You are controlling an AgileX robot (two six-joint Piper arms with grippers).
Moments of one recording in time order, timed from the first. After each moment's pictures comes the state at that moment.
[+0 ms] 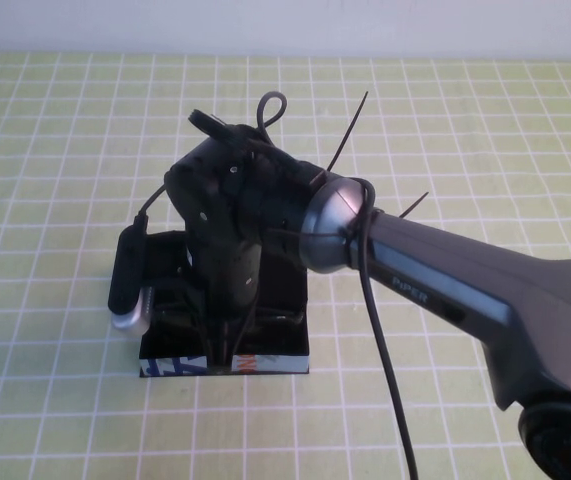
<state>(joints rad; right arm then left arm) 0.90 2.23 -2.03 -0.02 1.23 -0.70 -0.09 -0.01 0.03 -0.06 0.39 0.17</state>
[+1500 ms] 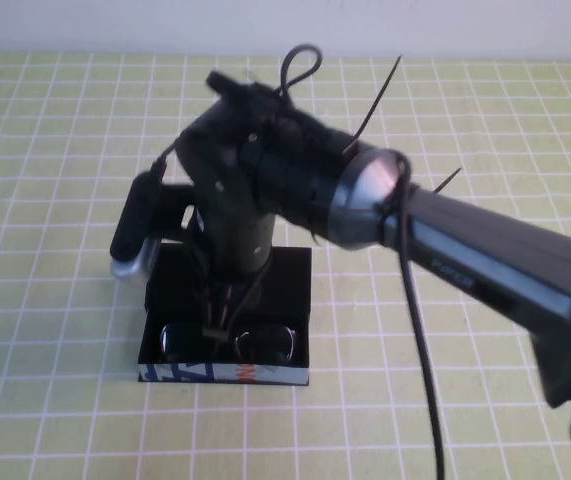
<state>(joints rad) 0.90 2.16 -2.03 -0.10 1.23 -0.52 -0.09 -0.01 0.03 -0.06 0.39 0.17</state>
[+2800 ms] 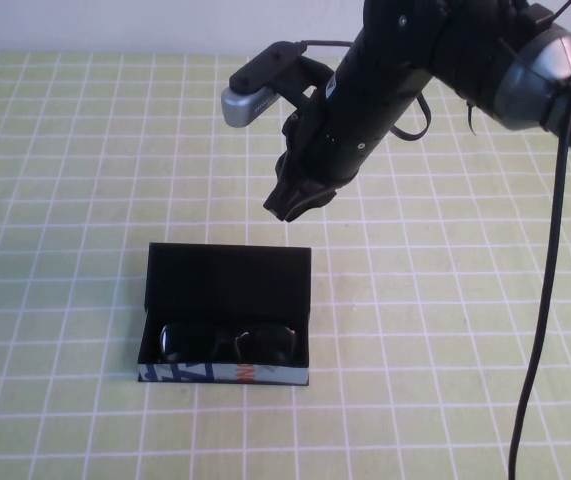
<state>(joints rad) 0.58 2.06 -2.03 0.31 1.23 -0.51 -0.09 -0.01 0.03 -0.08 0.23 0.05</state>
